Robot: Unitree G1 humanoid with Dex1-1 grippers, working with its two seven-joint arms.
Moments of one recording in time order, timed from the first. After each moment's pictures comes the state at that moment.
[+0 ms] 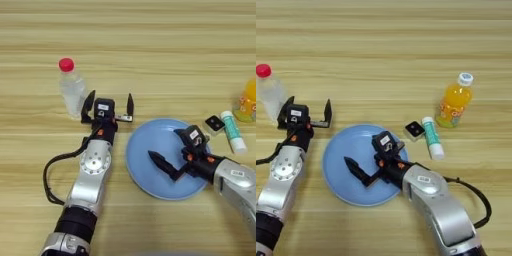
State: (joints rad) left arm -0.17 -0.05 -0.10 0.32 0.08 -0.25 0.10; right arm 0.05 -0.26 0.27 -0.32 0.18 0.52 0.46
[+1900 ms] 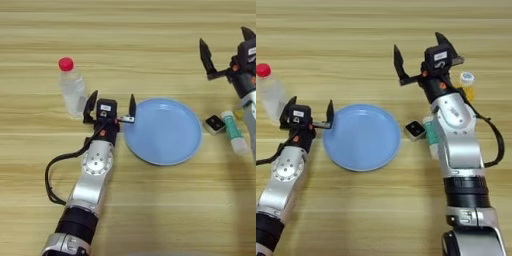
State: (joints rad) left arm -0.17 -0.04 -0.12 0.32 0.08 -0.25 0.10; right arm -0.40 -0.22 -0.13 -0.03 0.10 0.01 0.22
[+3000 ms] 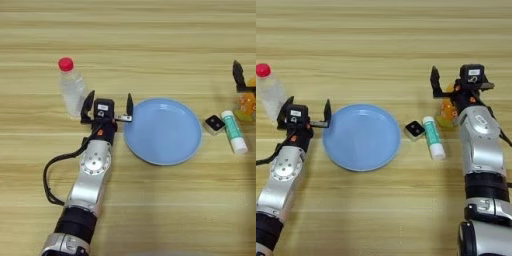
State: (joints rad) left arm -0.17 -0.05 -0.10 0.32 0.08 -0.25 0.11; right arm -0.42 -0.30 -0.25 0.35 0.16 -0.01 0.20
